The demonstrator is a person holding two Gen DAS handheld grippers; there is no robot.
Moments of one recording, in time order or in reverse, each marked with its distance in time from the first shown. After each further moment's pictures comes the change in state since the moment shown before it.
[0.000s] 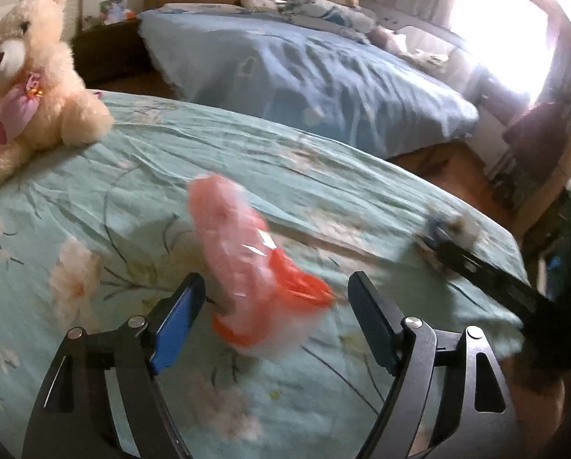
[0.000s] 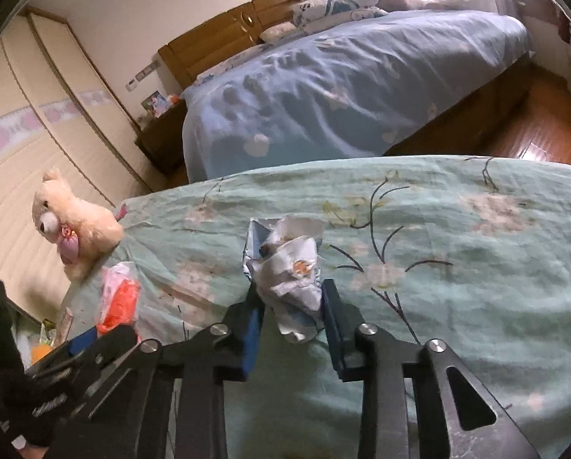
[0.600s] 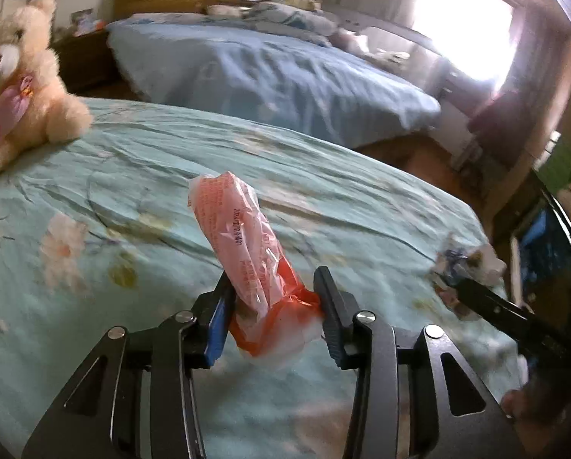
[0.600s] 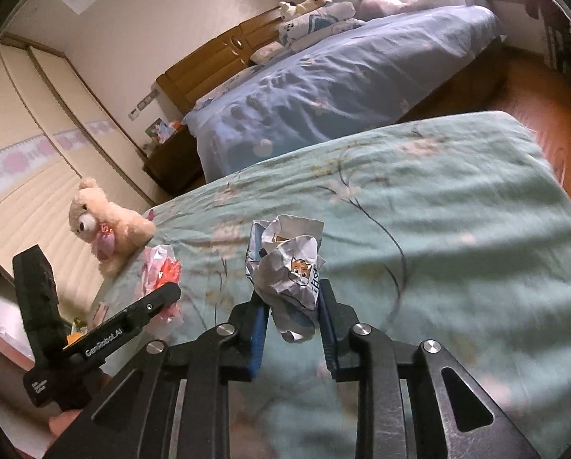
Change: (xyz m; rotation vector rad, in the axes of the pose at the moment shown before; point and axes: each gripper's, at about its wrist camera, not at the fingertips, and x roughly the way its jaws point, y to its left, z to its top) left arm -0.045 -0.016 -0.044 0.093 -0.025 -0.161; right arm -0.090 -0.003 -0.065 0.102 -0.069 0.033
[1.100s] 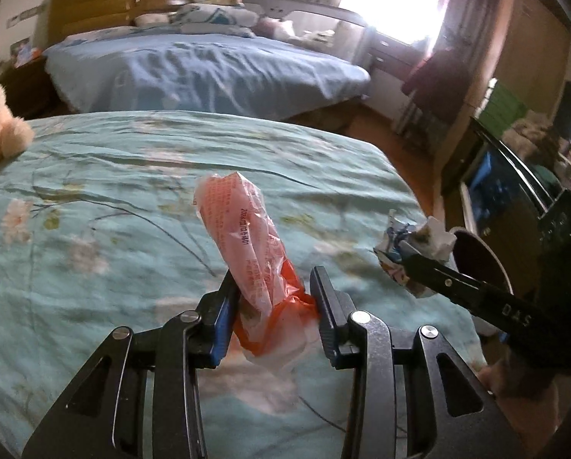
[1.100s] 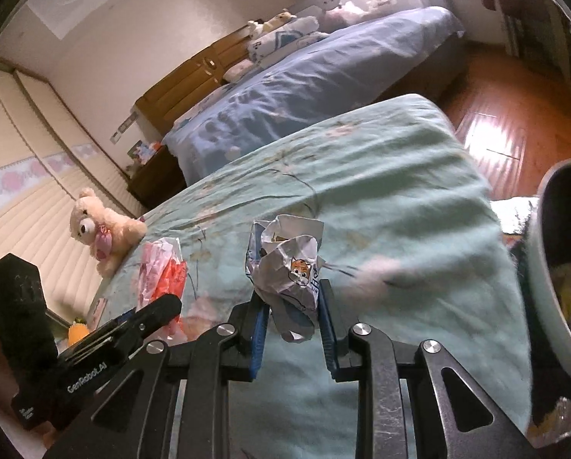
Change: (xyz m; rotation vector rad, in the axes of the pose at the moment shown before) left arm -0.045 -0.082 -0.056 0.182 0.029 -0.153; right arm -0.074 -0.031 -0.052 0.089 -0.063 -0.067
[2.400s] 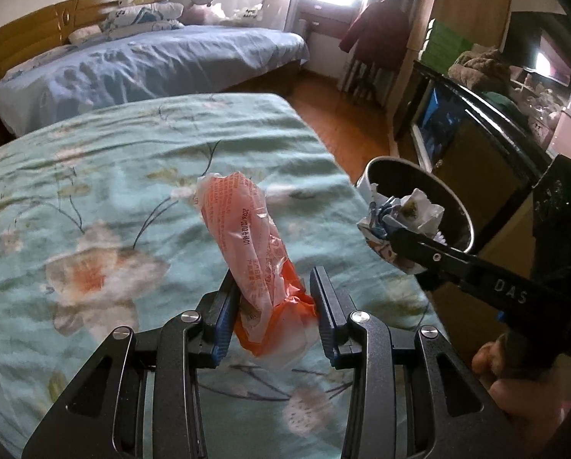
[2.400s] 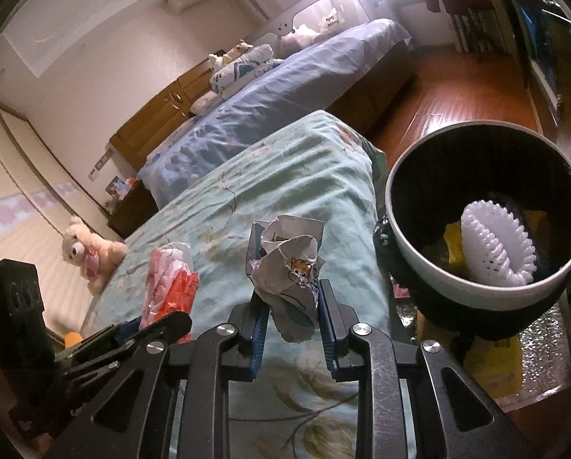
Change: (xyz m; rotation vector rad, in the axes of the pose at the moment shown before) left arm 0.001 -0.097 -0.045 0.189 0.085 -0.093; right arm -0.081 -0.059 -0.043 0.103 -0.095 -0.080
